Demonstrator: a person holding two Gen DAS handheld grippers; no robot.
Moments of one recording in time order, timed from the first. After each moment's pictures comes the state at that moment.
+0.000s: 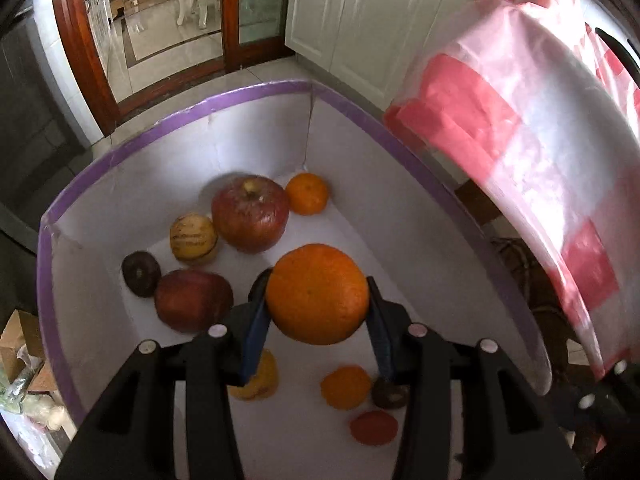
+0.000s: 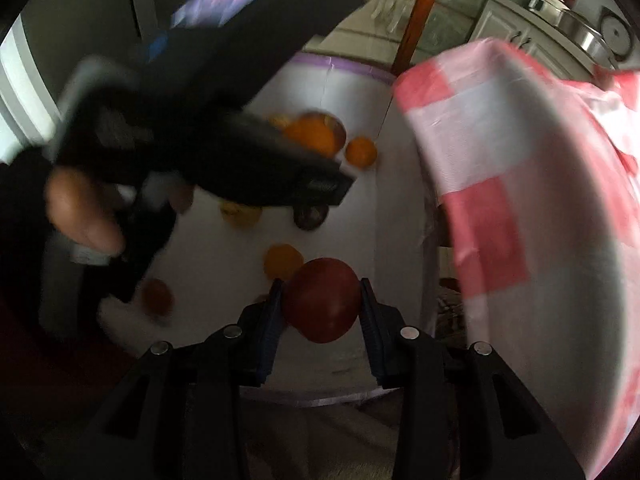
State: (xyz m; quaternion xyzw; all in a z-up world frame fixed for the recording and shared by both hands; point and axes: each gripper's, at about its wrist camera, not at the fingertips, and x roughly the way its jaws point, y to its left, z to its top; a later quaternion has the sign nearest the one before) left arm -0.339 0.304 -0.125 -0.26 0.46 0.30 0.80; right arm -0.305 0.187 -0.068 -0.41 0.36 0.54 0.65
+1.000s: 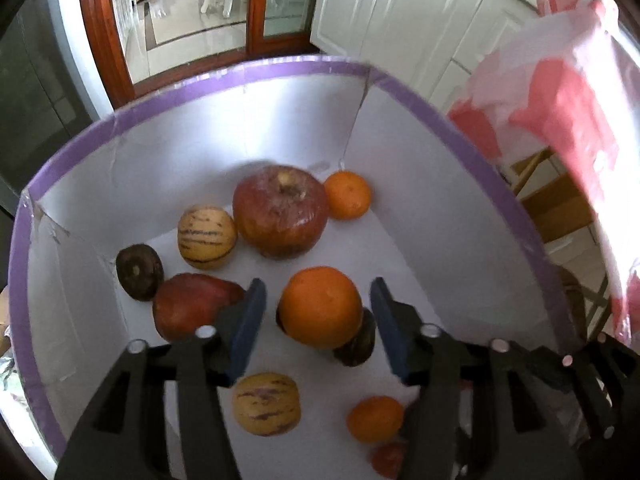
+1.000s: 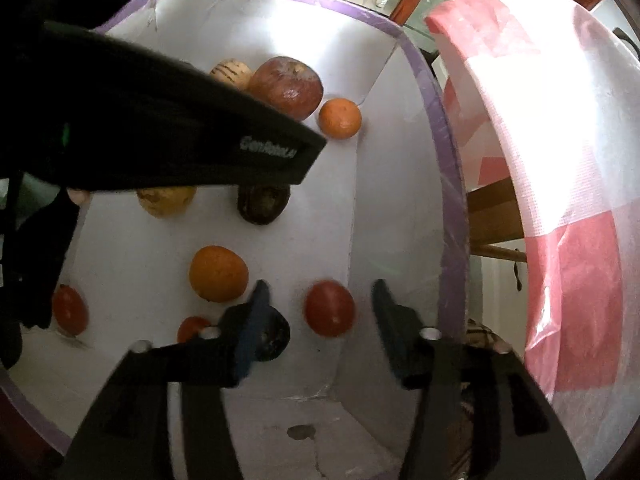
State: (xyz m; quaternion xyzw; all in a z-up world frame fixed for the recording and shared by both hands) left arm -0.345 0.328 -0.148 -0.29 0.44 0.32 0.79; right arm -0.295 0.232 -0.117 -0.47 0.35 0.48 0.65
